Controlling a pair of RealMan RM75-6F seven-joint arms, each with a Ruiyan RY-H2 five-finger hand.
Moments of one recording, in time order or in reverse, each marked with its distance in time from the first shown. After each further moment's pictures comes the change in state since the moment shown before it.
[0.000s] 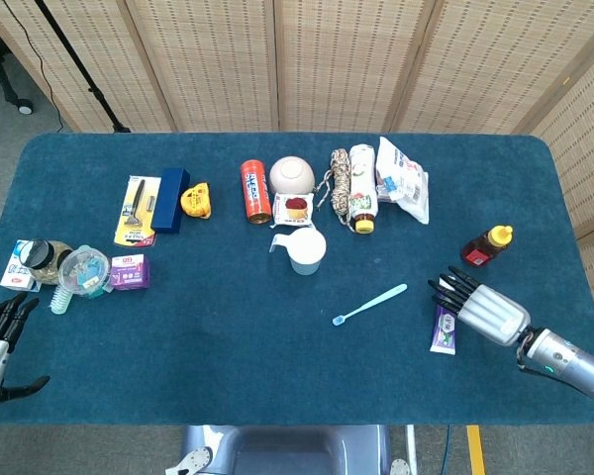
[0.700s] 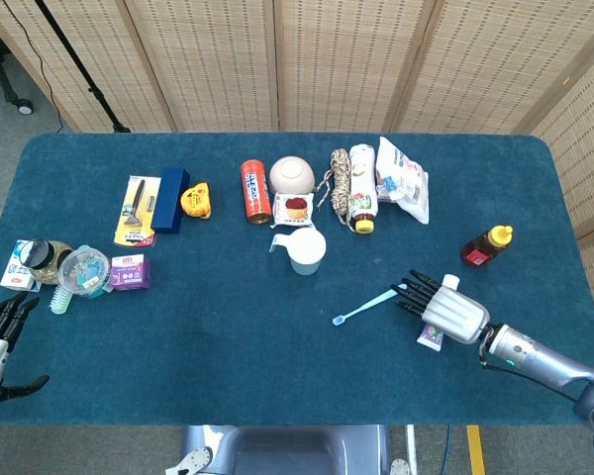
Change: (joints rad) left arm -0.005 0.007 0.002 0.003 0.003 -0.006 -0.017; right arm 0.089 -0.091 -0.053 -0.045 0.070 -0.013 0.050
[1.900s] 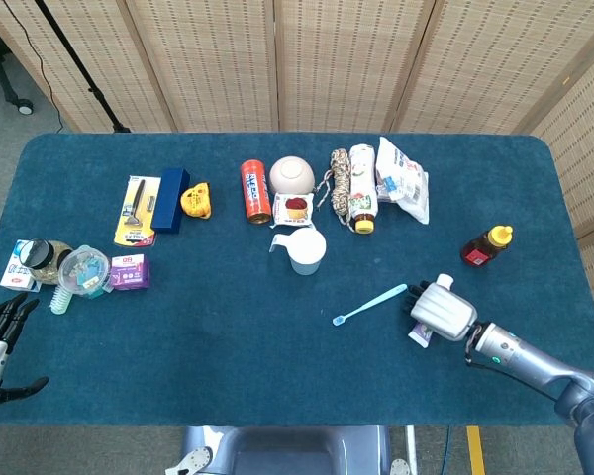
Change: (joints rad) left arm 0.004 0.006 0.007 0.001 0.013 0.008 -0.016; right arm 0.005 -0.058 -0.032 0.033 0.075 0.034 0.071
